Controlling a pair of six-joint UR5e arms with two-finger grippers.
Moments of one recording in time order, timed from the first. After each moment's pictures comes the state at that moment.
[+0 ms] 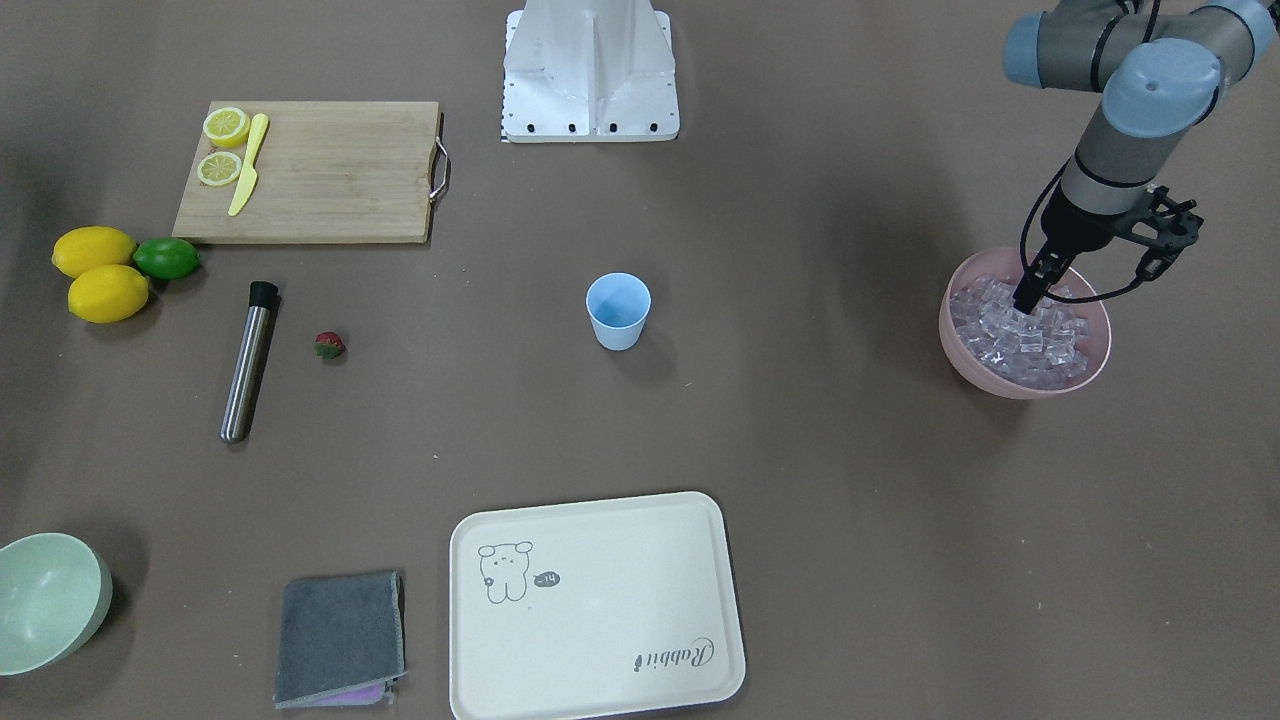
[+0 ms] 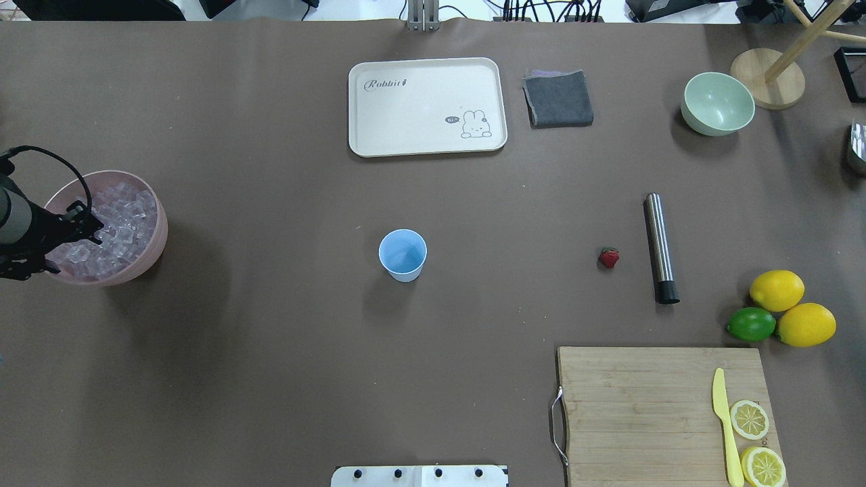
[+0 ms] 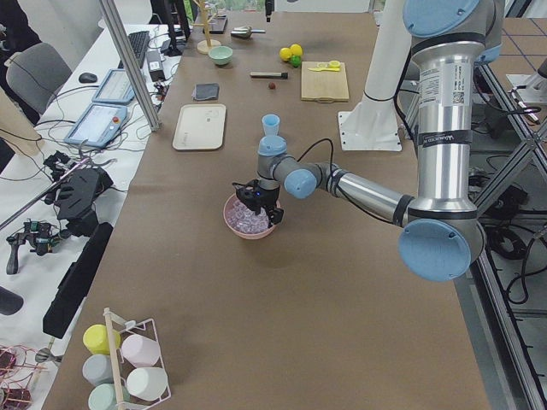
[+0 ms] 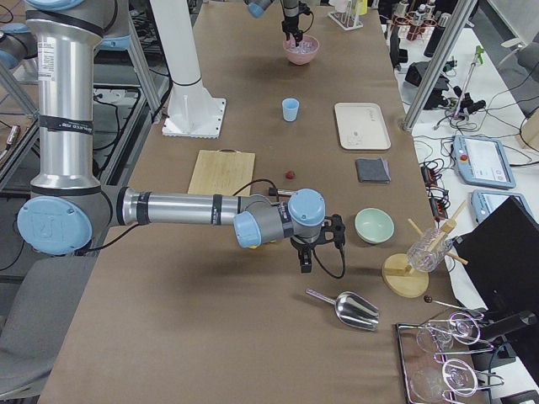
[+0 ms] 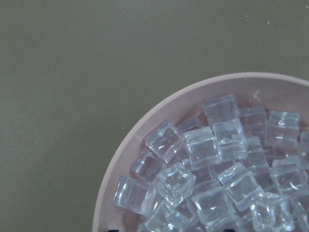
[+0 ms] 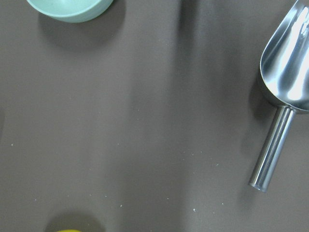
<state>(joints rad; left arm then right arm) -0.85 -1.52 -1.90 -1.83 -1.94 -1.63 1.43 -1.64 1.61 -1.27 2.44 0.19</state>
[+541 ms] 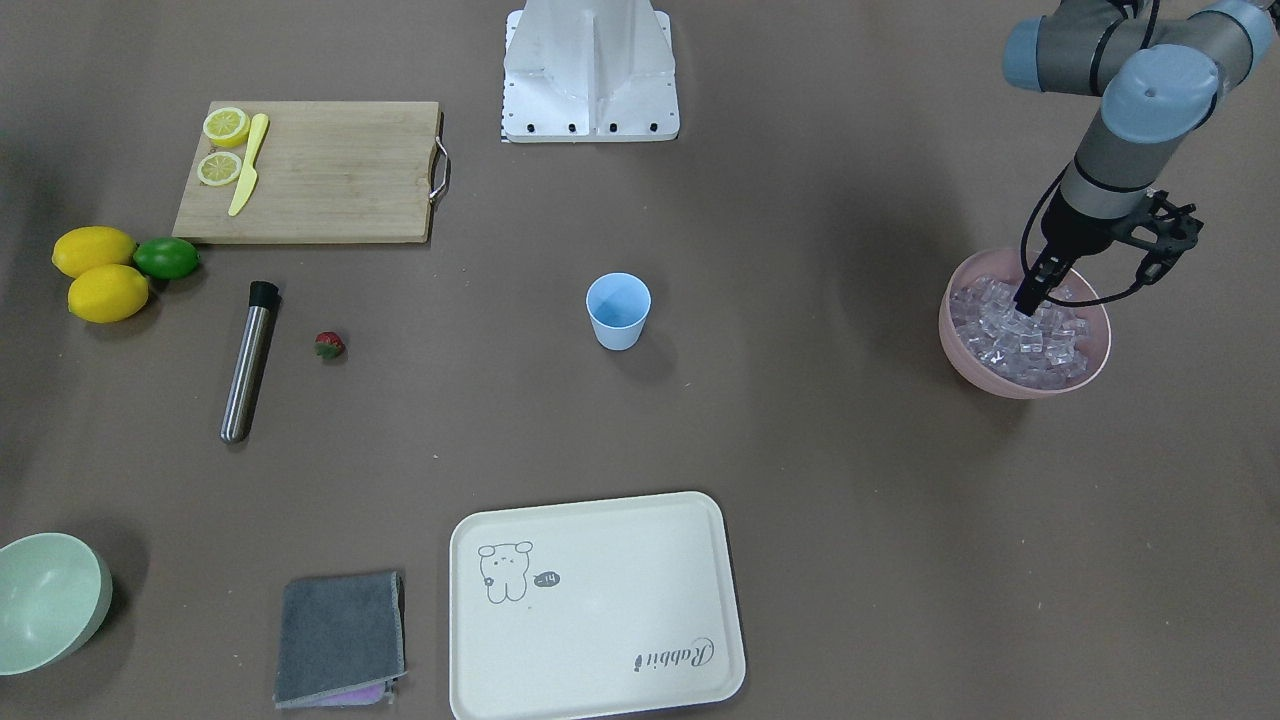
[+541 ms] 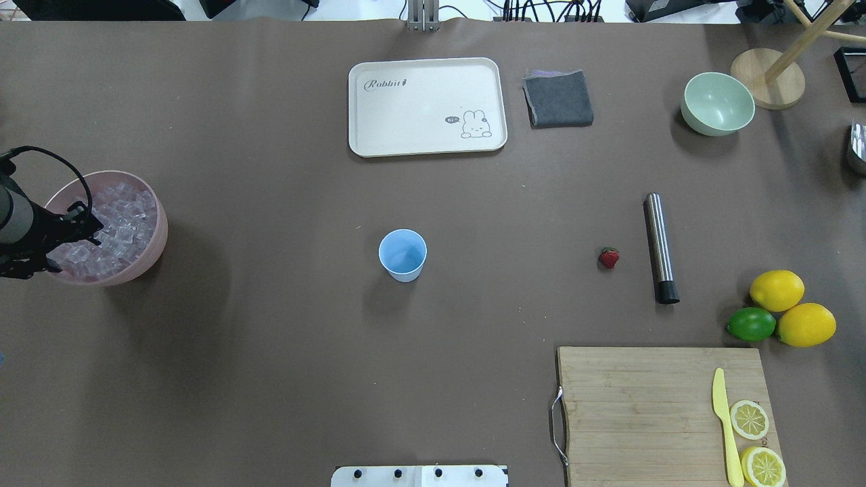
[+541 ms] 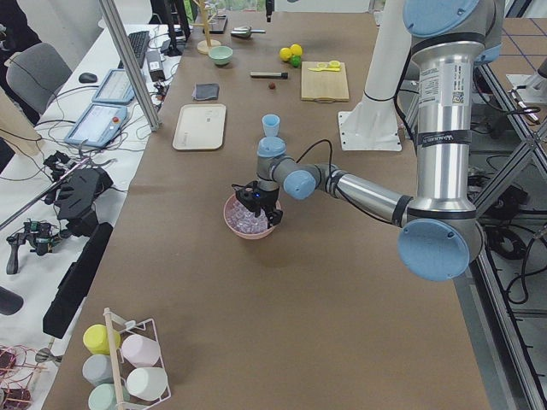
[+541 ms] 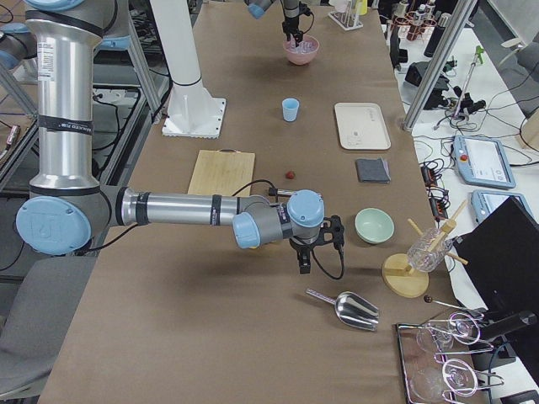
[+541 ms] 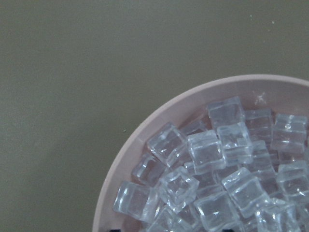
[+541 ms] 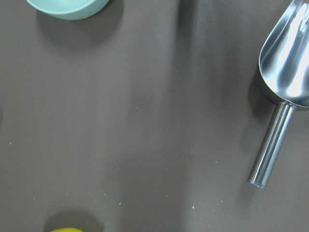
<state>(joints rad) -0.85 -1.52 -1.89 -1.83 -1.94 -1.63 1.43 -1.64 1.61 -1.27 2.45 0.19</state>
